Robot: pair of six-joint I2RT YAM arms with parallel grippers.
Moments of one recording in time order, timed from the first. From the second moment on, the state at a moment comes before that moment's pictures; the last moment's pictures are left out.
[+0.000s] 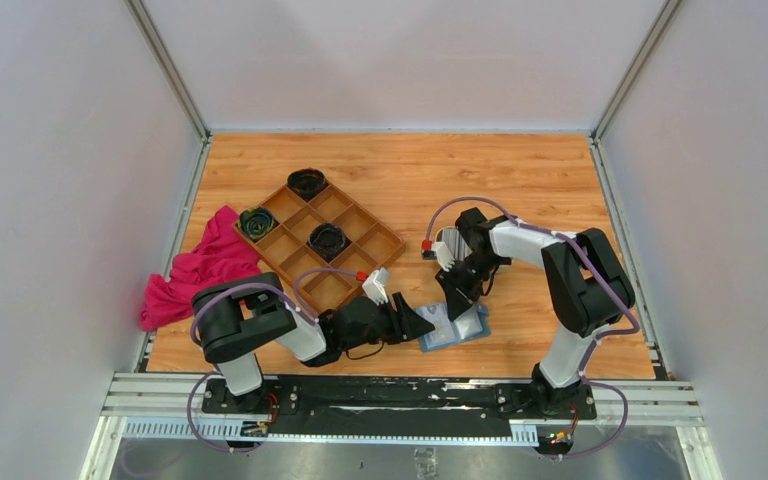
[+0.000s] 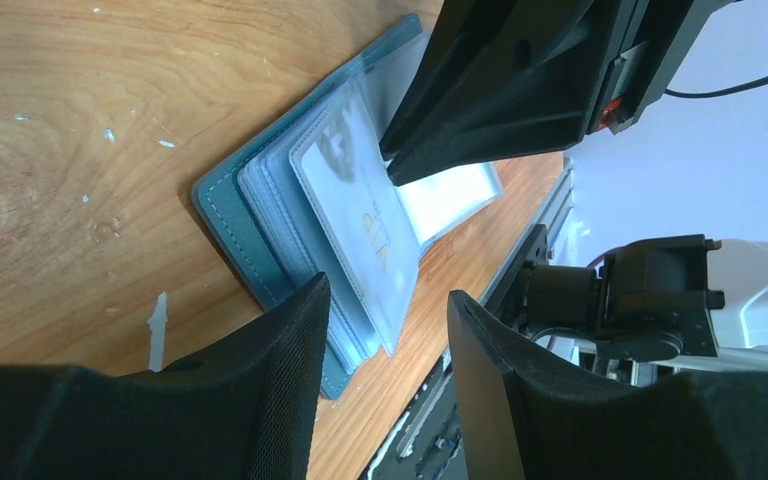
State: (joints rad) left arm -1.12 1.72 0.34 1.05 -0.06 -1.18; right arm 0.43 1.75 0.98 -0.83 -0.67 -0.56
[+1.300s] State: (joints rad) left arm -1.14 1.66 0.36 0.95 -0.08 -1.16; right arm 0.43 1.75 0.99 -0.83 -0.66 -0.54
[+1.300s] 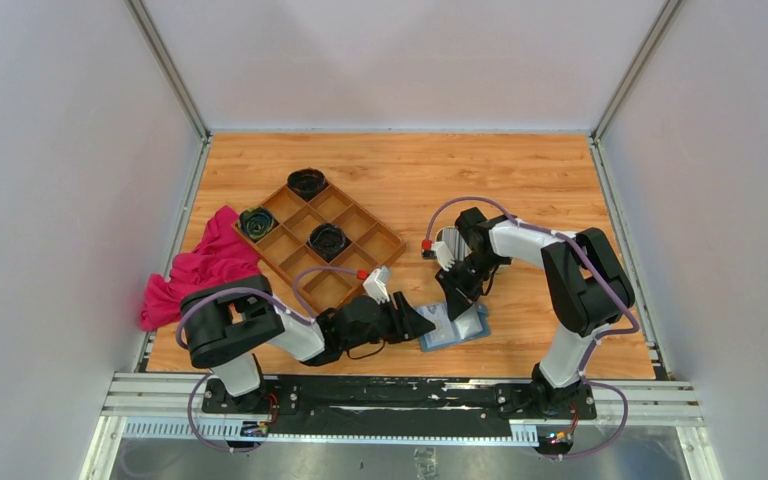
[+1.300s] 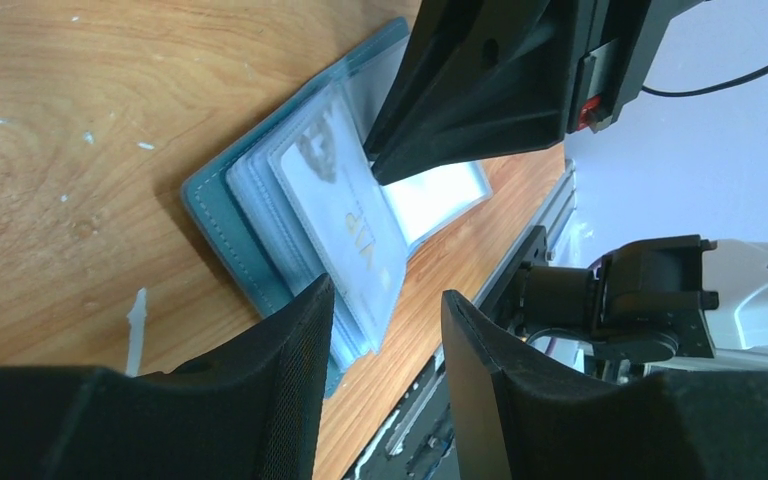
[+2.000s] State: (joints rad) left arm -1.14 1.68 0.43 0.99 -0.04 -1.13; right arm 0.42 1.74 0.99 -0.83 -0.66 -0.55
